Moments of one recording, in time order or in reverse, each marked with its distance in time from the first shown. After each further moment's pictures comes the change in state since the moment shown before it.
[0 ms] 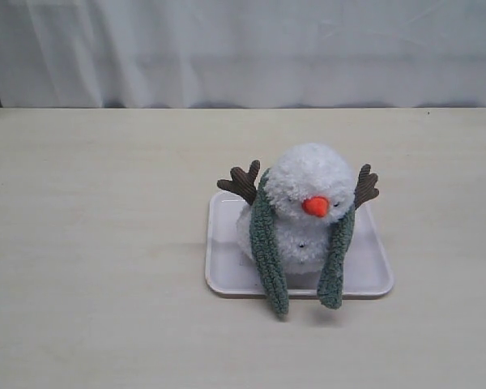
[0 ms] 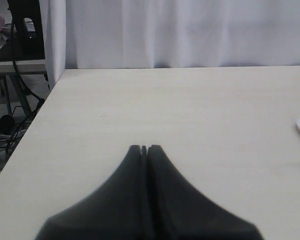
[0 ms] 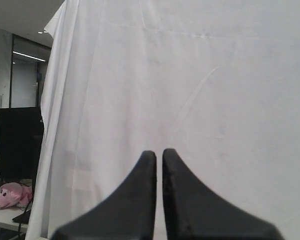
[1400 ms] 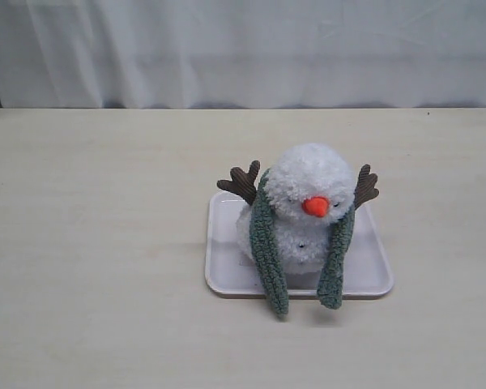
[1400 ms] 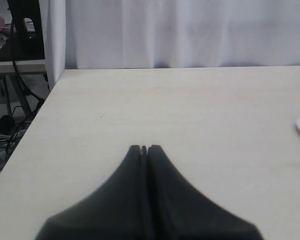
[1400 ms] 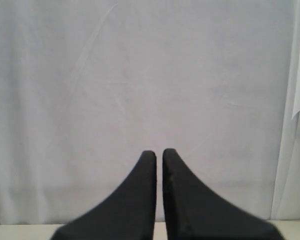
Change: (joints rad) left arm 0.000 0.000 0.000 0.000 0.000 0.000; right arm -0.046 0.003 0.291 -0.567 -0.212 0.435
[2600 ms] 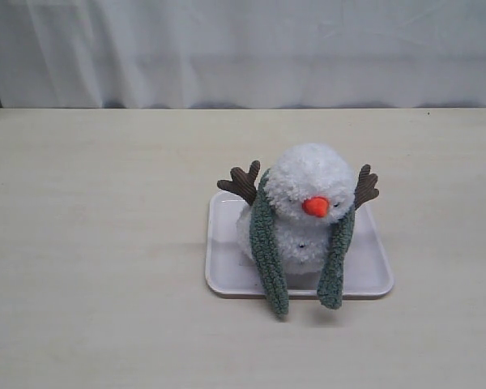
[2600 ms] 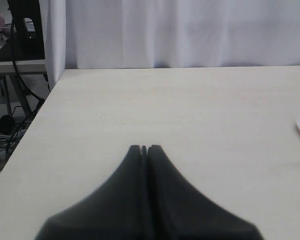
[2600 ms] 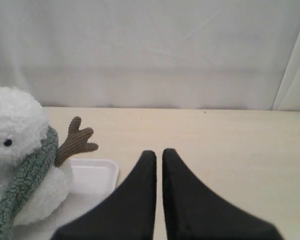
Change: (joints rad) left arm 0.000 0.000 0.000 0.000 0.000 0.000; right arm 0.000 0.000 0.505 -0.059 -0.187 0.010
